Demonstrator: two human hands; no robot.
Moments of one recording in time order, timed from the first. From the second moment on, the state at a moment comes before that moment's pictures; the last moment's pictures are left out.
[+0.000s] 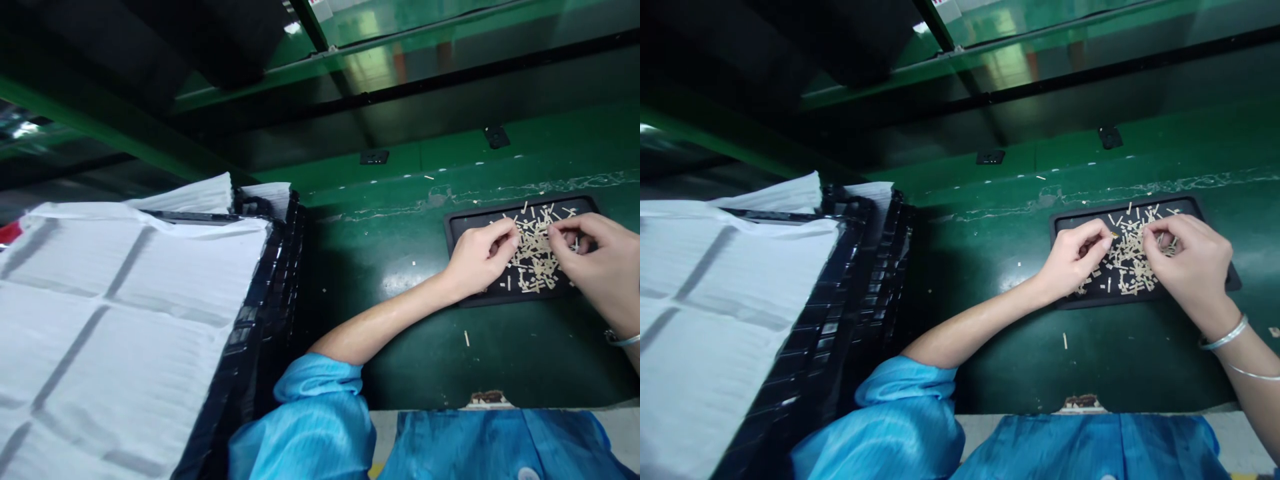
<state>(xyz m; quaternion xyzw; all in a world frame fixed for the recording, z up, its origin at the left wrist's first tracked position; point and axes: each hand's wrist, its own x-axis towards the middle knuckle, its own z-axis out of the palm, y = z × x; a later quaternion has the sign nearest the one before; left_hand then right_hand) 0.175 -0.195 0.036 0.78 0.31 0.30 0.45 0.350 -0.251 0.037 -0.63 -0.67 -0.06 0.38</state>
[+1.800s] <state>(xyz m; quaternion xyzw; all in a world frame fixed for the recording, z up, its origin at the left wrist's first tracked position) 0.169 -0.172 0.033 0.45 0.09 0.10 0.88 0.334 -0.258 0.043 -0.51 -0.75 -0.04 0.42</state>
